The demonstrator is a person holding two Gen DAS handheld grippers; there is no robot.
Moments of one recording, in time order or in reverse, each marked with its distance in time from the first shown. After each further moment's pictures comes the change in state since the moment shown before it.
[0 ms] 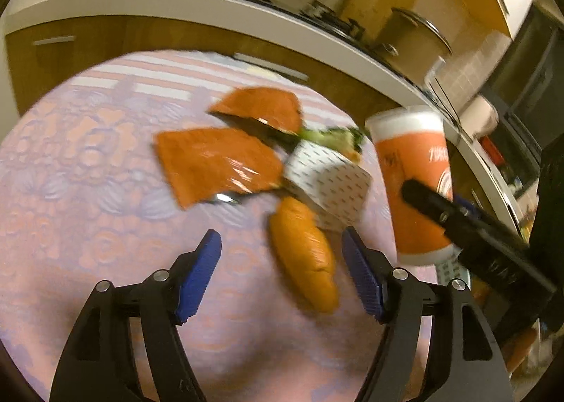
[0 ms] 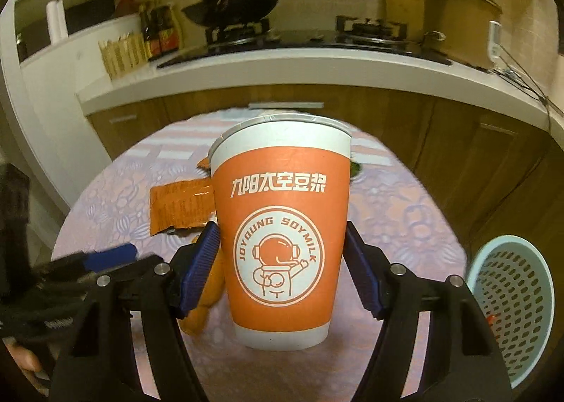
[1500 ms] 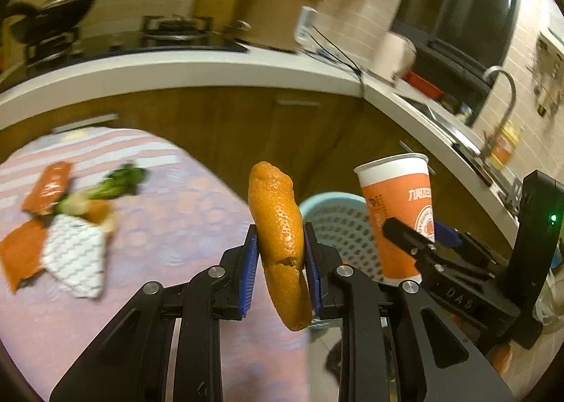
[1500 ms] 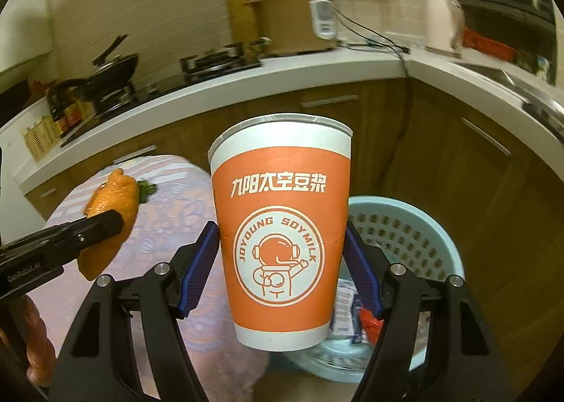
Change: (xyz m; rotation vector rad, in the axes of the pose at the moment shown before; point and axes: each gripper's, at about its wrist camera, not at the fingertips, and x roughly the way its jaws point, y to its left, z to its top) left arm 0.060 -0.245 -0.001 0.358 0.023 -0.156; right arm -0.110 -0.221 -0.064 0.311 -0.108 -0.260
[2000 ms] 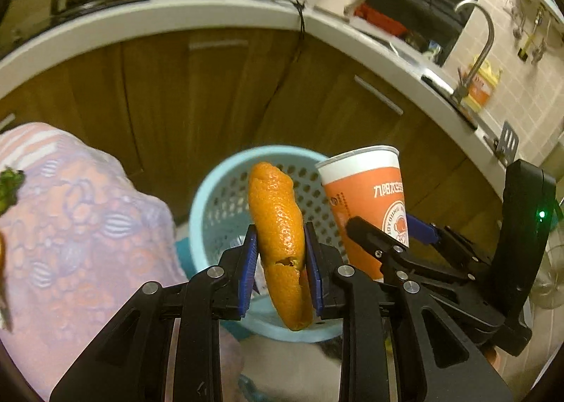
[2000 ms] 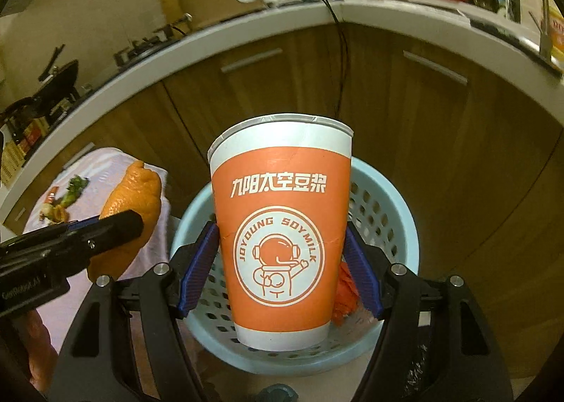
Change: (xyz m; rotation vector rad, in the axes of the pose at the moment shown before) left arm 0.103 -0.072 -0.010 0.119 0.210 -0.131; right arm 0.034 -0.095 -0.032 0.150 0.120 -0.098
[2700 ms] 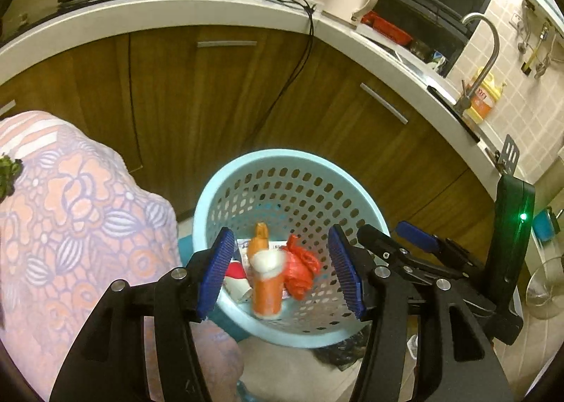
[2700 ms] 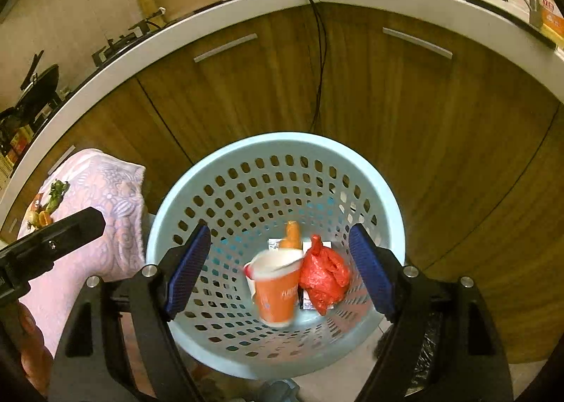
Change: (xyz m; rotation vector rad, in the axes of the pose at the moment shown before) left arm -0.007 0.013 -0.001 -0.043 -0.038 -0.011; right arm 0.010 -0.016 -0.001 0.045 0.033 -0.024
